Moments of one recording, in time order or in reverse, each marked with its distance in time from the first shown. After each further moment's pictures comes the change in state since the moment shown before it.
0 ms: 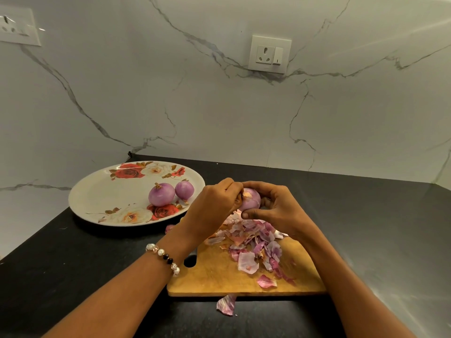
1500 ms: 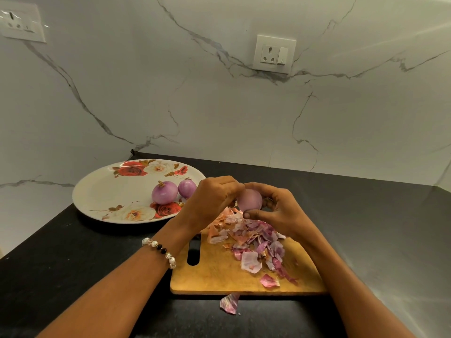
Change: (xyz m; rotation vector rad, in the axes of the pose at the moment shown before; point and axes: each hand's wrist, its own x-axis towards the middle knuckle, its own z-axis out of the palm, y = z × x) left_hand 0.003 -0.015 -0.012 -0.235 -0.063 0.009; right_hand 0.000 0.007 0.003 -0.151 0.010 -0.049
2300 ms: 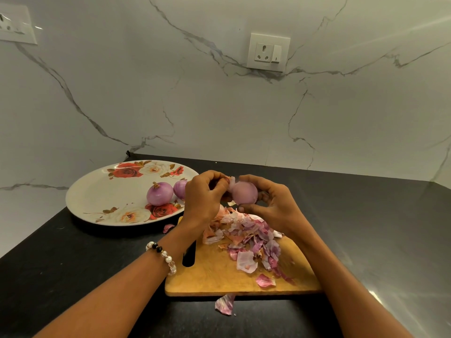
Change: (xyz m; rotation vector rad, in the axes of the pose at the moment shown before) left_hand 0.003 0.009 0.020 -0.361 0.380 -0.733; right_hand 0.003 -0.006 0.004 0.059 0.101 -0.071
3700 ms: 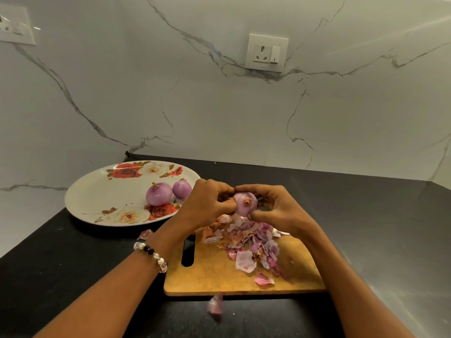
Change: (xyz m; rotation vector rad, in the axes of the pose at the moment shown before) left_hand 0.001 0.009 -0.019 0.247 -0.435 0.206; right_hand -0.003 -0.006 -0.016 0.055 -0.183 0.070
